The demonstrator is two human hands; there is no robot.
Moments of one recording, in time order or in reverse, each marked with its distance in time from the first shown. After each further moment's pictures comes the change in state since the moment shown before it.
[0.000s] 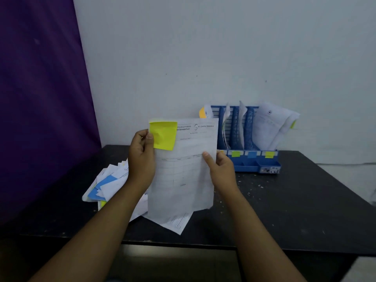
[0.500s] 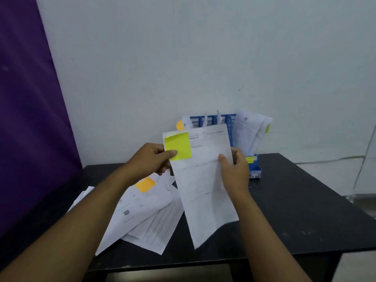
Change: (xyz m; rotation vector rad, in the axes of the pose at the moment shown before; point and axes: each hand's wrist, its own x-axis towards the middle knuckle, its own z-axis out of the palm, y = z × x) left_hand 0.024 0.053 0.060 0.274 -0.737 -0.228; right_hand 0.028 -0.015 -0.087 -0.114 0.383 -0.141
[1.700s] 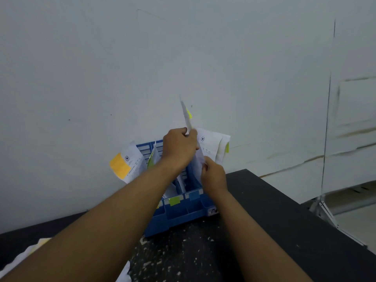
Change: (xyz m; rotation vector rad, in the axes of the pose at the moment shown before) left_hand 0.224 0.109 0.219 -0.023 0.222 0.188; right_hand 0.219 0.107 -0.030 -0.509 0.012 -0.162
